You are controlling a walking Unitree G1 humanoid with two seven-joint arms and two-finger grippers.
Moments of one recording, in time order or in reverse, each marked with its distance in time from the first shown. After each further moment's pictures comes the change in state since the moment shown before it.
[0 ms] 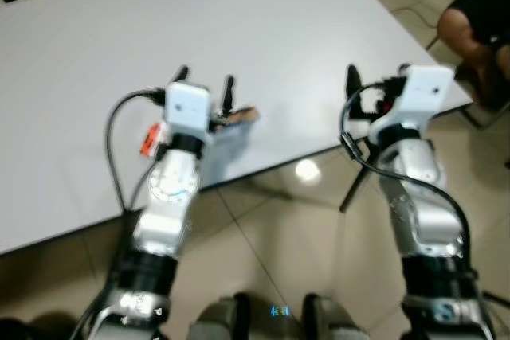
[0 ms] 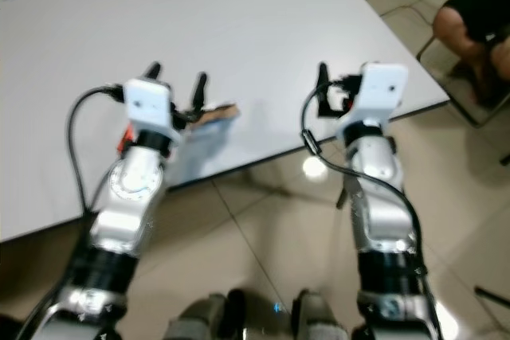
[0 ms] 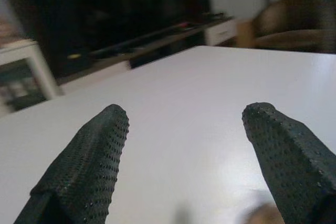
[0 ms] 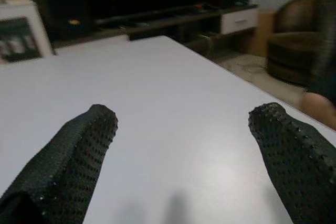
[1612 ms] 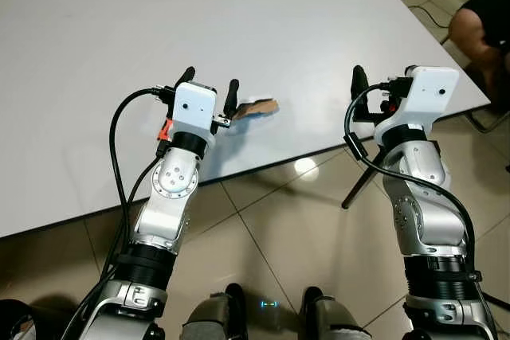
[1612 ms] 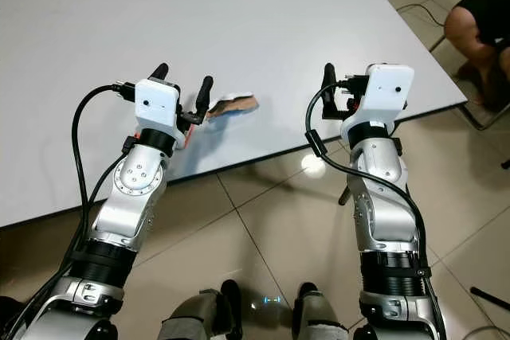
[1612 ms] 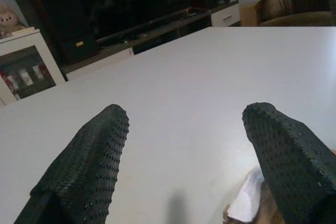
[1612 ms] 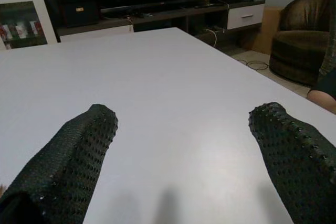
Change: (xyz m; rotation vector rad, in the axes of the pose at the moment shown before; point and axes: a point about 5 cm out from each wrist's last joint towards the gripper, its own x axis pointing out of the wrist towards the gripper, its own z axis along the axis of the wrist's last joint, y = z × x) left arm 0.003 0.011 -0.009 0.065 0.039 -0.013; right arm -0.001 0.000 -0.002 -0.004 0.011 -0.002
